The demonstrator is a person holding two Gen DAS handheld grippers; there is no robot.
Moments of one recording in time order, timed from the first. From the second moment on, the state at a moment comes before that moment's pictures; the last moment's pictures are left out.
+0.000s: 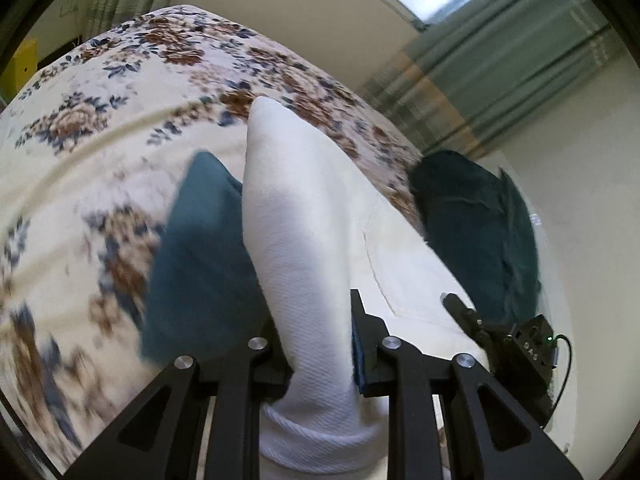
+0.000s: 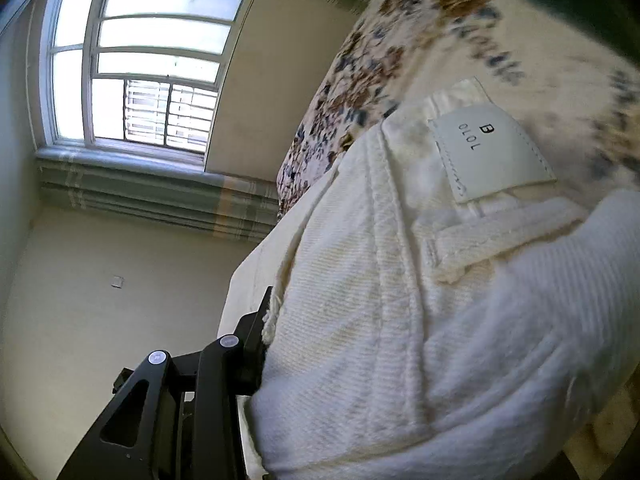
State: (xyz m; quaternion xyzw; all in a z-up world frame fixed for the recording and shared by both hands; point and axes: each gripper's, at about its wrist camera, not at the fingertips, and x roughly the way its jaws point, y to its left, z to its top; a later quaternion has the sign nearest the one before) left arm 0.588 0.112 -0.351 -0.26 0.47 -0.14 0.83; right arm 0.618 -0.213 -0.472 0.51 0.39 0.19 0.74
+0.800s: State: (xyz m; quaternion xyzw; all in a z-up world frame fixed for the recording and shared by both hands) left arm 0.610 0.149 -0.424 -0.20 0.55 -0.06 0.81; right arm 0.603 -0.212 -0.525 0.42 0.52 0.07 0.74
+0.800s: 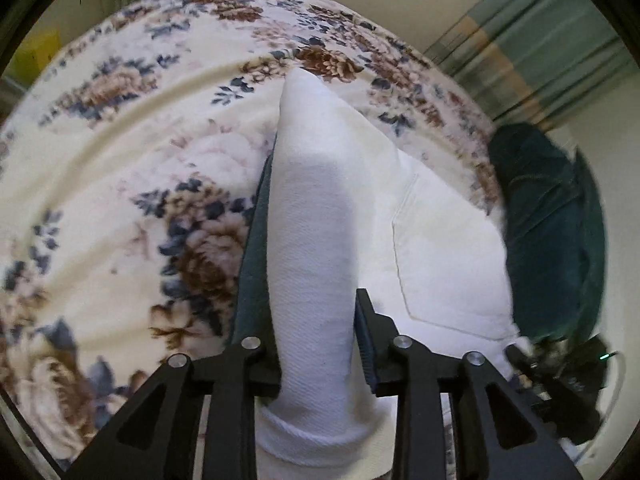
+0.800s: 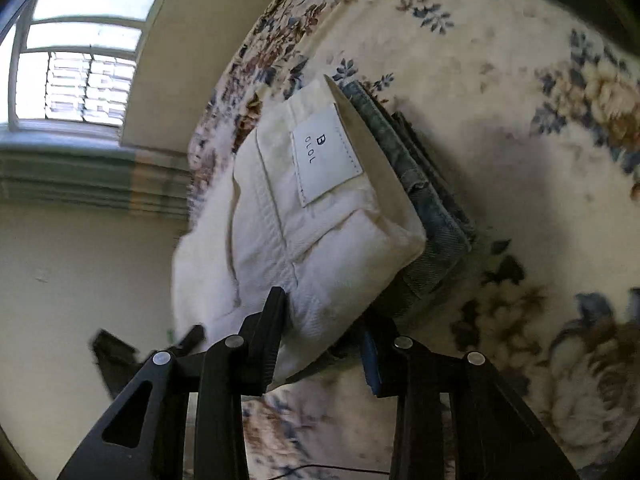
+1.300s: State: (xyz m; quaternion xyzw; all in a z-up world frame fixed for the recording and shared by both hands) left arm 0.519 0.091 -0.310 -0.03 0.50 0.05 0.87; right arm 0.524 -0.166 -0.350 0.06 0.50 -0.04 0.86
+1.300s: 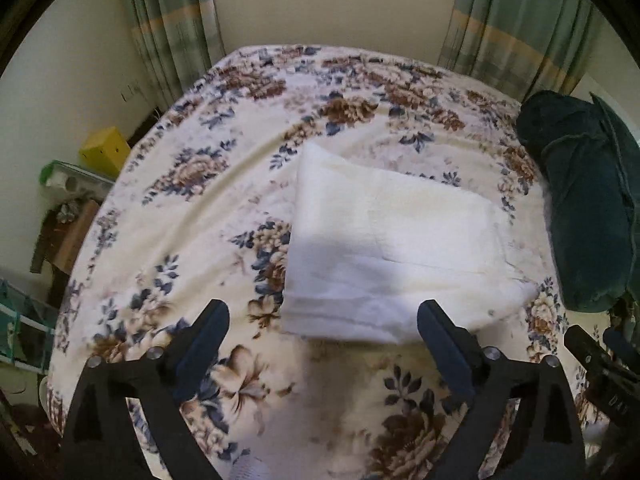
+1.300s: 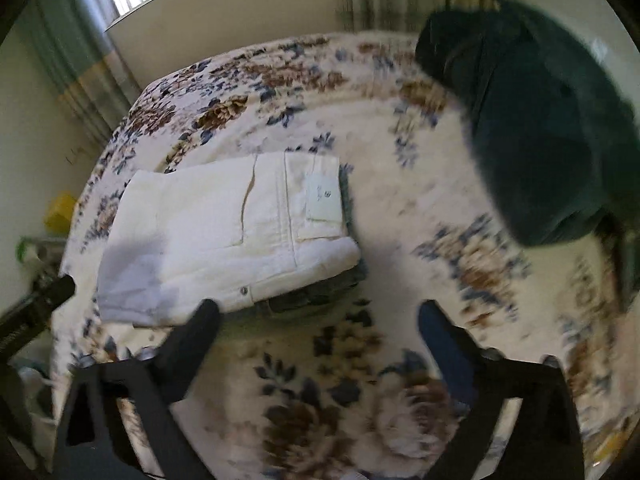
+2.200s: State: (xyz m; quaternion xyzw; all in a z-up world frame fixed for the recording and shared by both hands) left arm 0.227 0.027 -0.086 -0.01 0.38 0.07 0.92; right arm 0.171 -0.183 -0.047 0.01 0.34 0.02 0.94
